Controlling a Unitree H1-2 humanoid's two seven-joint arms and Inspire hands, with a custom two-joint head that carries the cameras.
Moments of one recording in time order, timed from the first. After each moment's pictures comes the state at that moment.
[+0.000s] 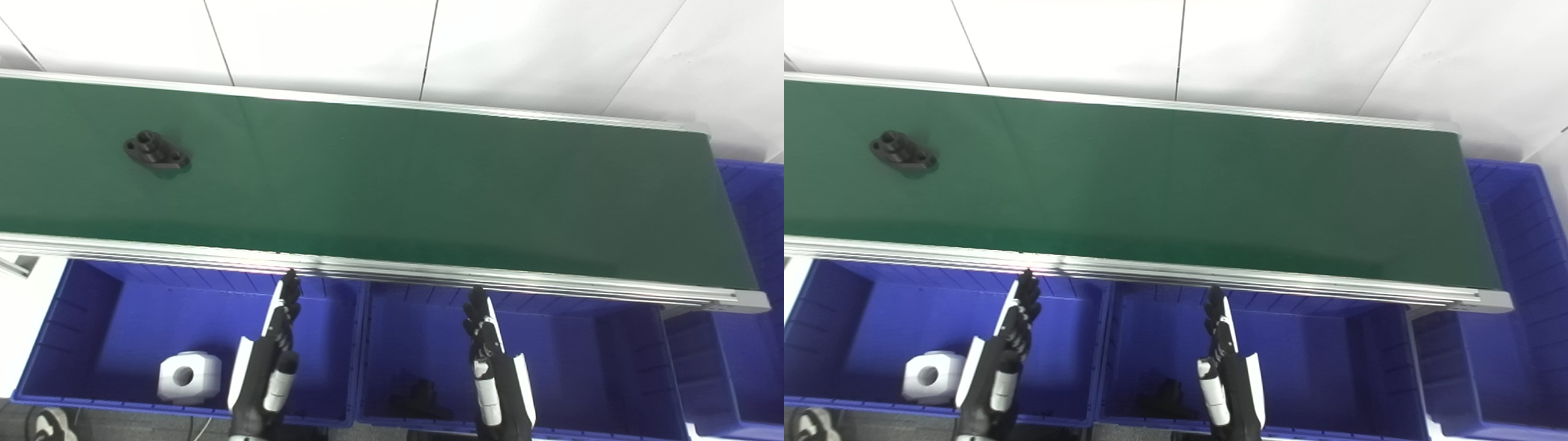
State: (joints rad) left arm 0.65 -0.06 -0.25 -0.09 0.11 -0.38 -0.01; right arm 0.62 0.01 0.32 -0.03 -0.08 -0.40 -0.07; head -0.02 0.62
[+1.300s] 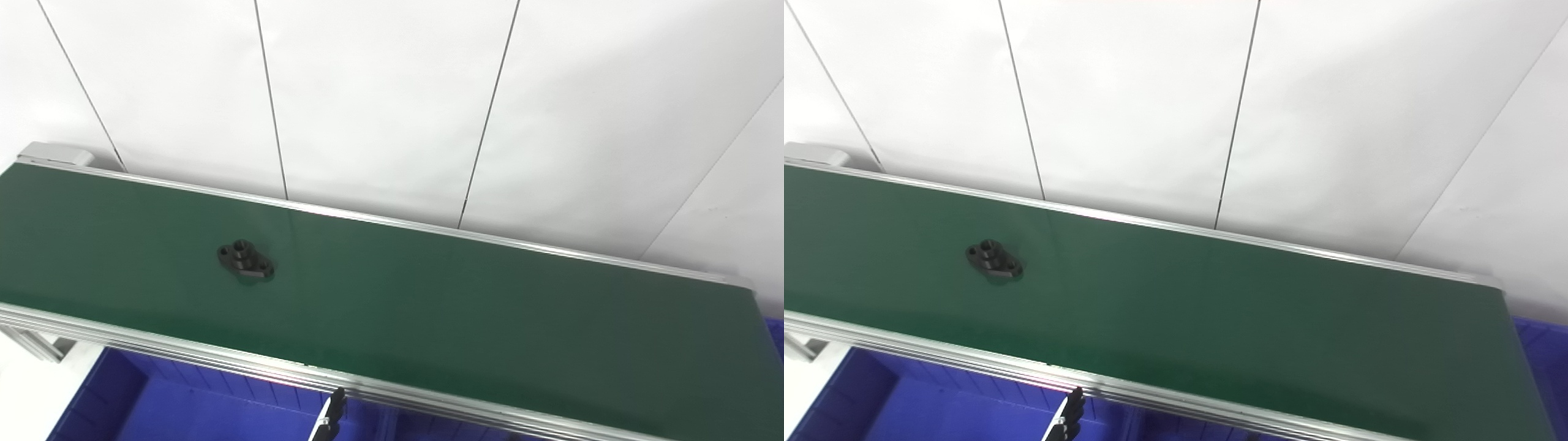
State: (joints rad) left arm 0.60 -0.04 -0.29 0.02 0.14 -0.43 0.04; right arm 0.57 -0.01 0.25 0.06 0.02 -0.41 0.05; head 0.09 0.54
